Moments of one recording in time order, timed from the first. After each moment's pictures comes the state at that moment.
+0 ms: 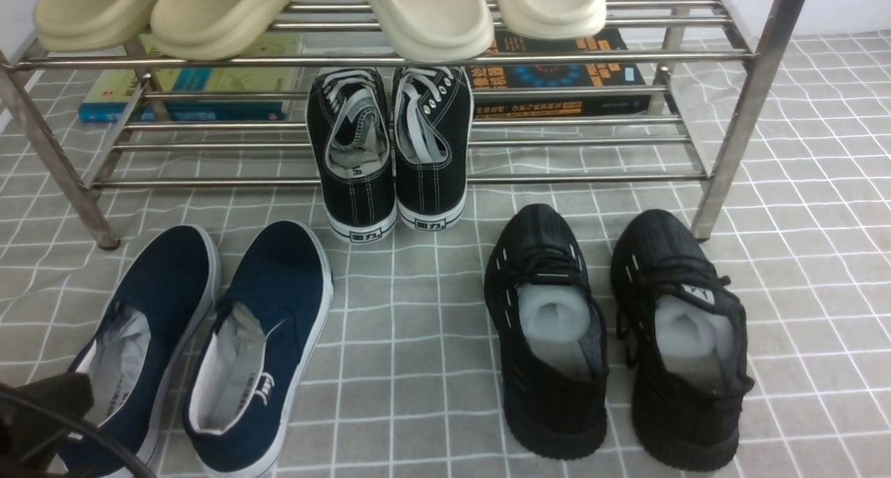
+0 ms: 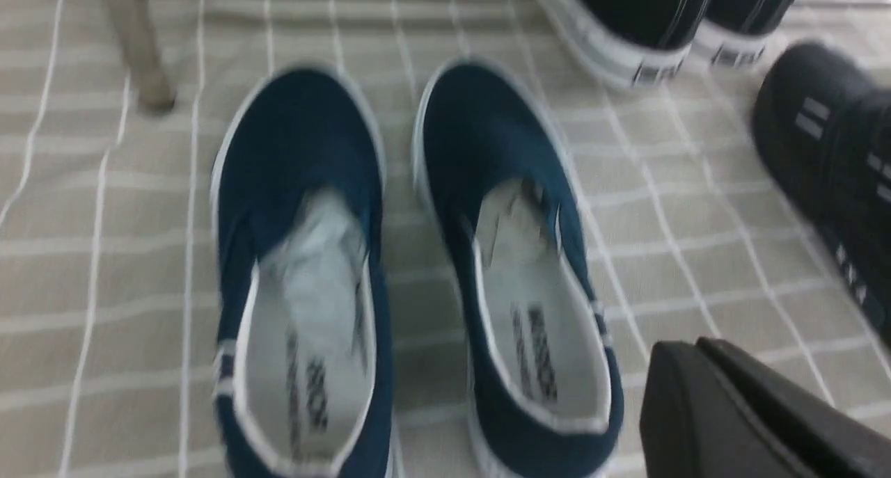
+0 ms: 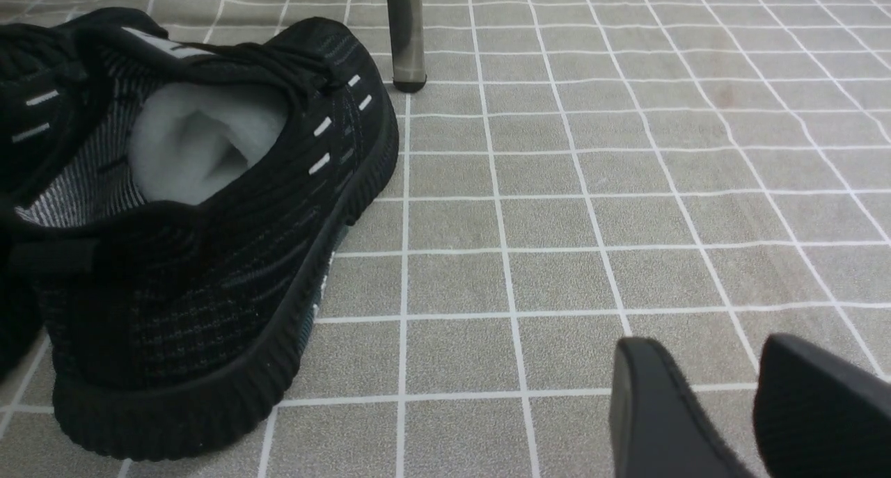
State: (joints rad) right arm -0.02 -0.01 0.02 0.04 0.39 -0.01; left arm -0.30 0.36 -0.41 0.05 0.56 -0.18
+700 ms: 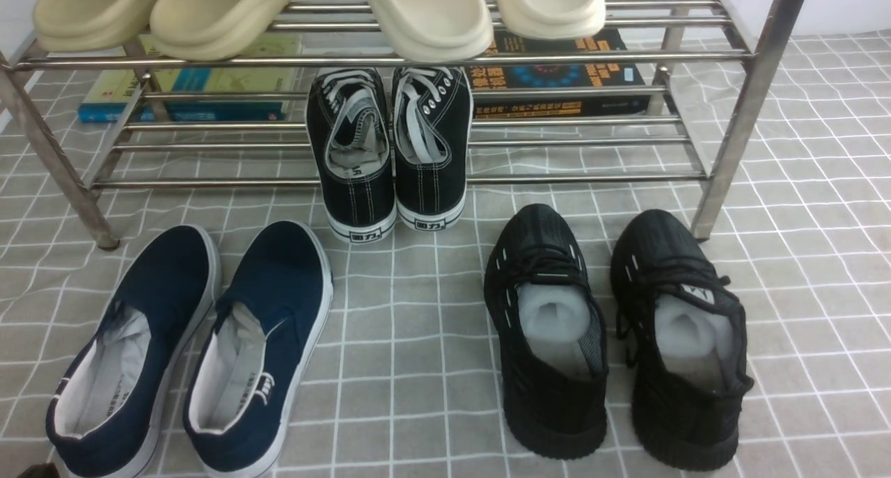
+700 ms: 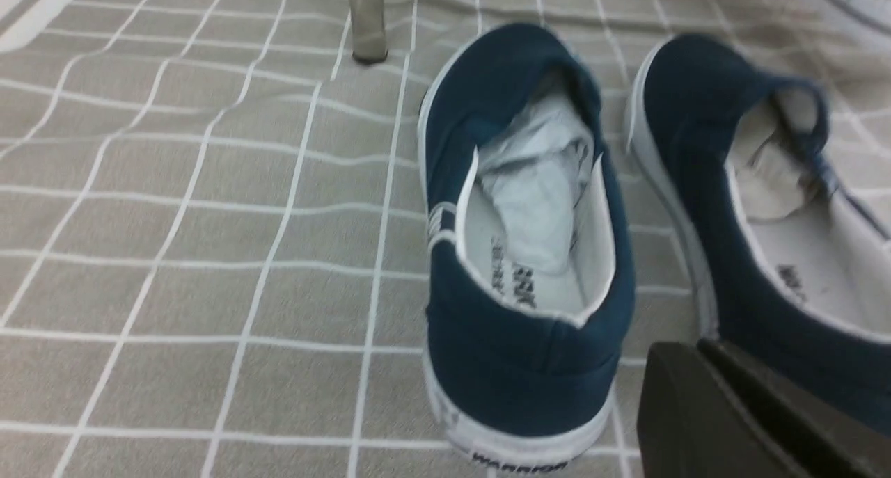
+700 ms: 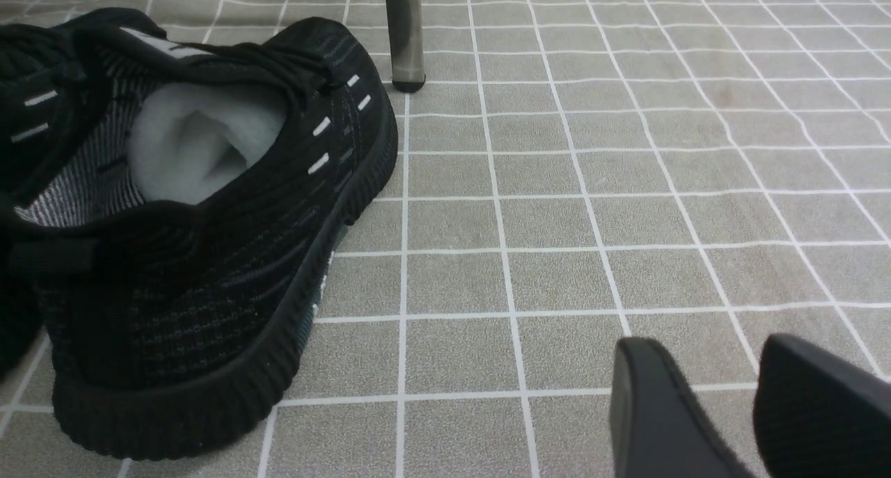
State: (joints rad) right arm -0.02 -0.01 0.02 0.04 0.39 -0.01; left arm -0.04 0.00 0.02 0.12 0.38 -0.17
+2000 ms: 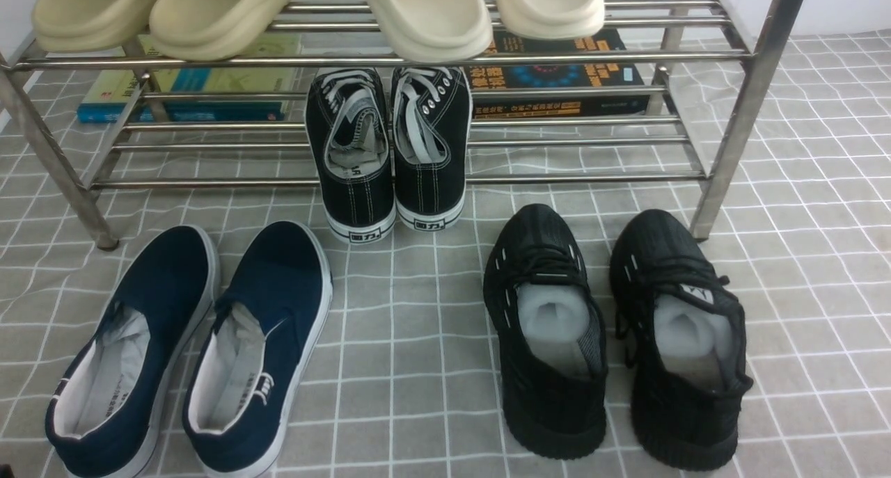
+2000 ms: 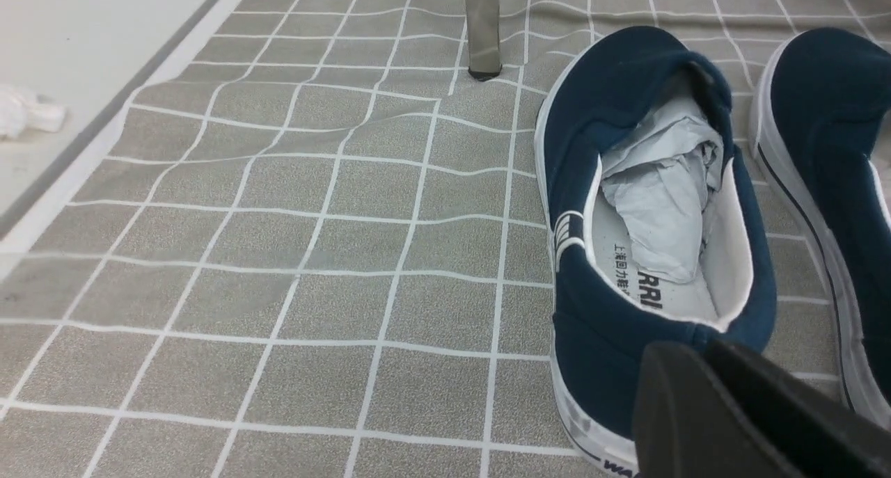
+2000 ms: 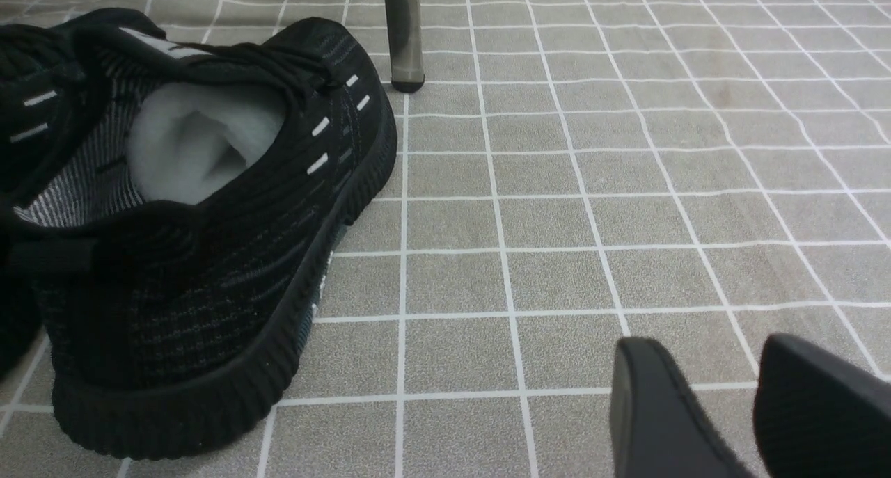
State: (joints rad) right arm -0.02 -0.01 0.02 0.04 0.39 -0.01; left arm 0.06 -0.01 0.03 0.23 0.38 -0.17
